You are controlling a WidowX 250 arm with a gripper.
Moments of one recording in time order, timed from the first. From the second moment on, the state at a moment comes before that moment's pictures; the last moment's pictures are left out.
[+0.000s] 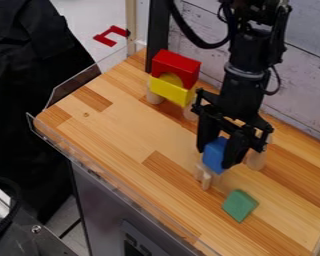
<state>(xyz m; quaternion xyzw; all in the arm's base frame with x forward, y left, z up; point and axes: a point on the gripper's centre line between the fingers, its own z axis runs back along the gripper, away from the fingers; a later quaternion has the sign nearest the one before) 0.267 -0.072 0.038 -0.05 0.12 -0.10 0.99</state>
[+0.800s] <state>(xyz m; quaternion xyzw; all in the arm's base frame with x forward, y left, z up) 0.263 -0.060 0.030 -0.04 0.12 -0.07 0.99</state>
